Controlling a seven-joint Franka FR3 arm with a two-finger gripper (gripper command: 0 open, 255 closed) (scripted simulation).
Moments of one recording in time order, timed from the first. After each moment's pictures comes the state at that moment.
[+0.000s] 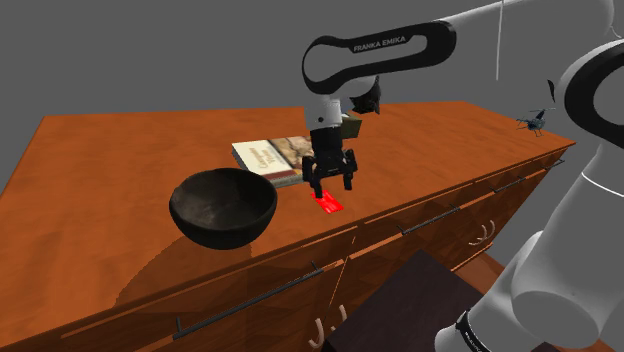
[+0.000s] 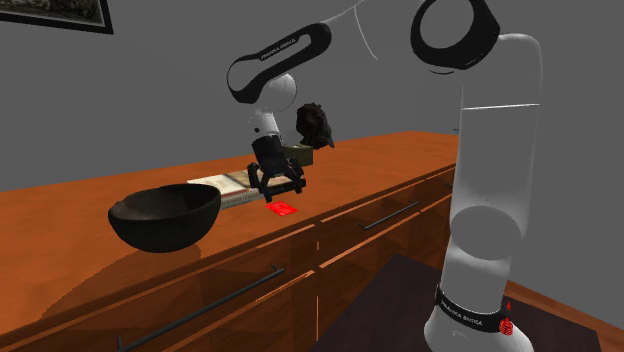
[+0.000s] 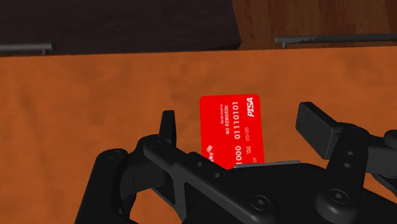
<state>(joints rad) 0.06 0.09 0.13 -1.89 0.18 1.44 0.32</state>
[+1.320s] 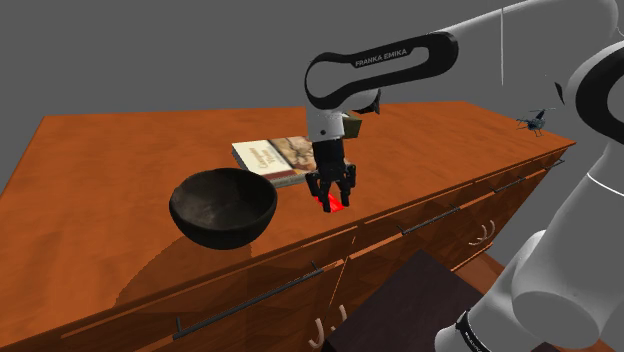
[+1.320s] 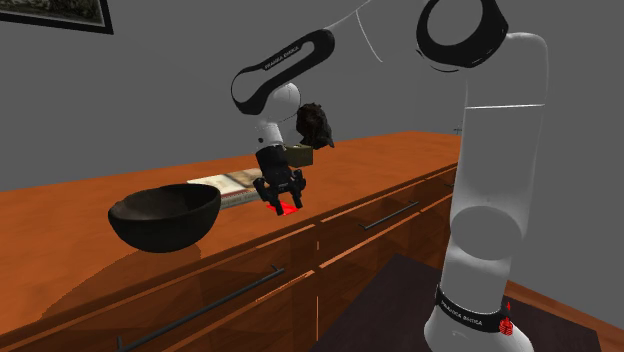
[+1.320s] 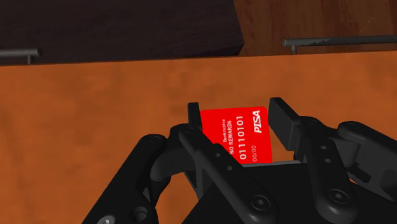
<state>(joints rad) 0.07 0.07 0.14 -1.99 0.19 1.52 0.32</state>
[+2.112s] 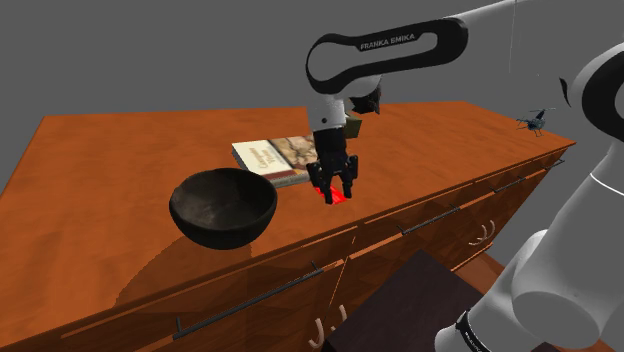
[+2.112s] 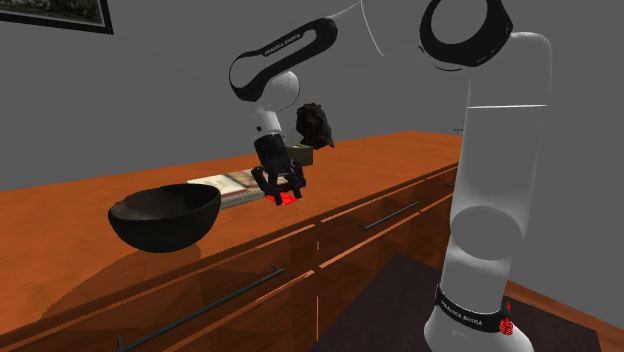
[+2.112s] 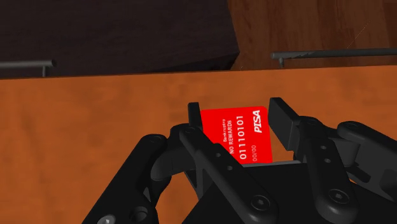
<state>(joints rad) 0.07 0.05 0.14 -1.93 0.20 1.44 0.34</state>
